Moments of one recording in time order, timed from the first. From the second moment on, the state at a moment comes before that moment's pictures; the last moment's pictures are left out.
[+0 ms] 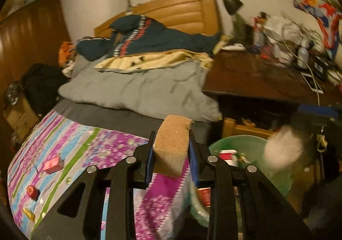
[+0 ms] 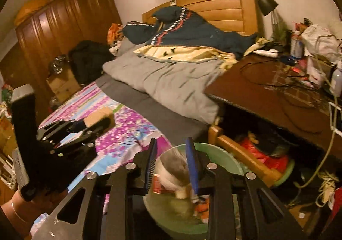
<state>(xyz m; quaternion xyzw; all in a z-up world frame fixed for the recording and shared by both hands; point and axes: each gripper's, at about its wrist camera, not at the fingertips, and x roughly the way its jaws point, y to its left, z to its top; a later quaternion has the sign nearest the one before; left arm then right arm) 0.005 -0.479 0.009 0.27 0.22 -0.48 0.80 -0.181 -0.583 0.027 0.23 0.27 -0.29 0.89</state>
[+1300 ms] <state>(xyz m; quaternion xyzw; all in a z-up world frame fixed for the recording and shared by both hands) 0.054 -0.433 -0.042 0.22 0.32 -0.44 0.81 -0.186 -0.563 -0.006 0.23 0.19 -0.35 0.89</state>
